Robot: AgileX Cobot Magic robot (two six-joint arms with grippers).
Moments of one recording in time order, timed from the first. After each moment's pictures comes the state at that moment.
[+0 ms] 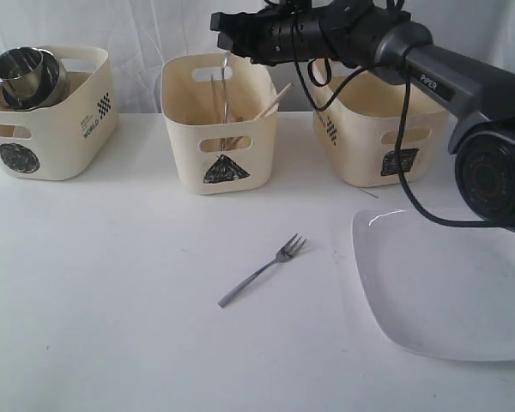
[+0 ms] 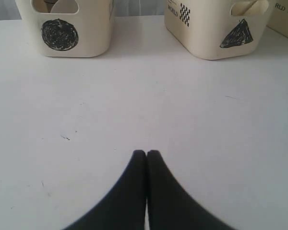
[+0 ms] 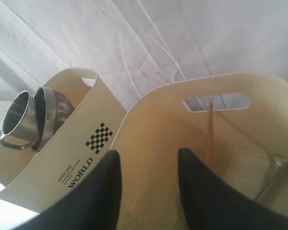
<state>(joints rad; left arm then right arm) -0.13 0.00 0.02 -0.29 0.35 0.24 0.21 2.43 -2.29 0.95 0.47 -0.50</state>
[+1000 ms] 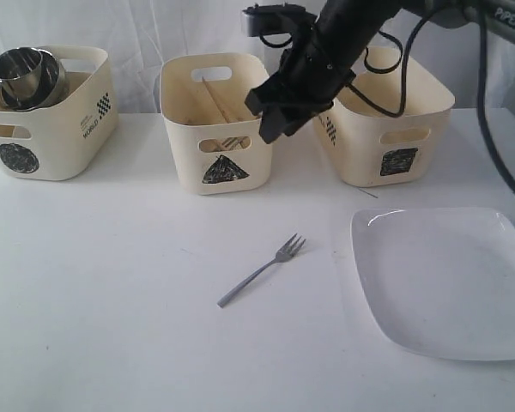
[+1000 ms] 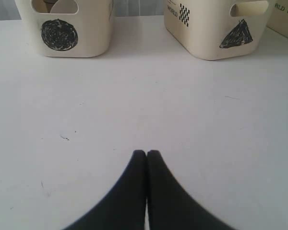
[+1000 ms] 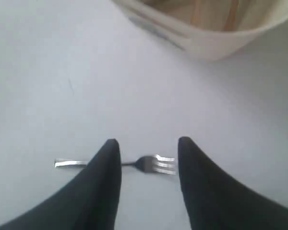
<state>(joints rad) -0.13 0.00 0.02 -0.29 0.35 0.24 0.25 2.11 -2.03 0.33 1.21 -0.43</state>
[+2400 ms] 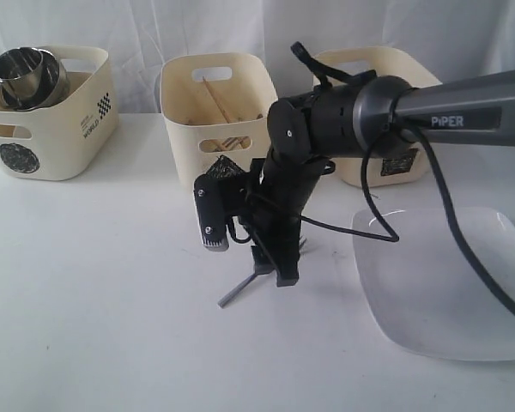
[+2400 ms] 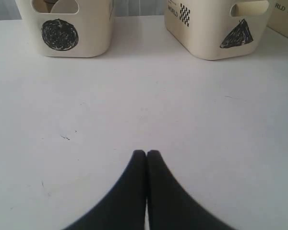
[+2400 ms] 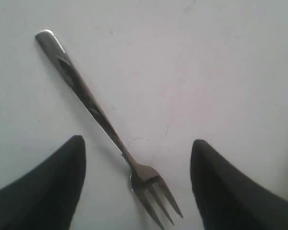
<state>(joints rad) -0.13 0.00 0.02 -0.29 0.35 0.24 0.48 2.04 -1.46 0.09 0.75 -1.24</state>
